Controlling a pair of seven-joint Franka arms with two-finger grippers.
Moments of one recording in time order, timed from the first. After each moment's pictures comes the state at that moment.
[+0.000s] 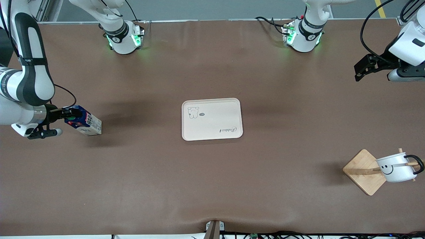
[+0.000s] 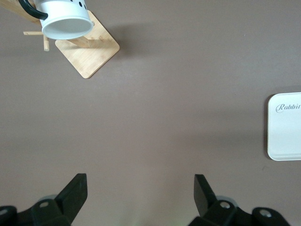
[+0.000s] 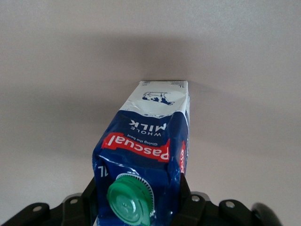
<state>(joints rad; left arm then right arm) 0.00 -0.10 -0.11 -1.65 0.05 1.57 -0.09 -0.09 0.29 -0.12 -1.88 0.08 1.84 -0.36</state>
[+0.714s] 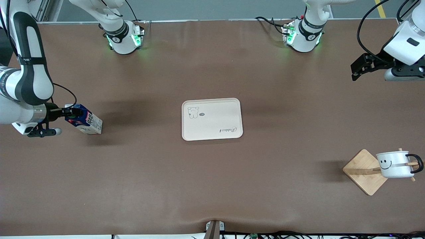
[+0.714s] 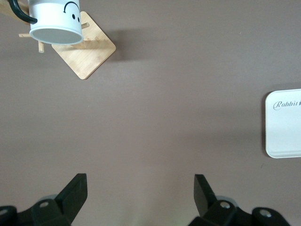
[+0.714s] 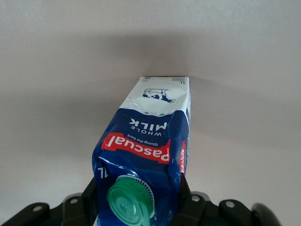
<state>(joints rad) 0.00 -0.10 -0.13 -1.65 0.05 1.57 -0.09 -0.10 0.29 -0.12 -1.89 0.11 1.80 -0.30</state>
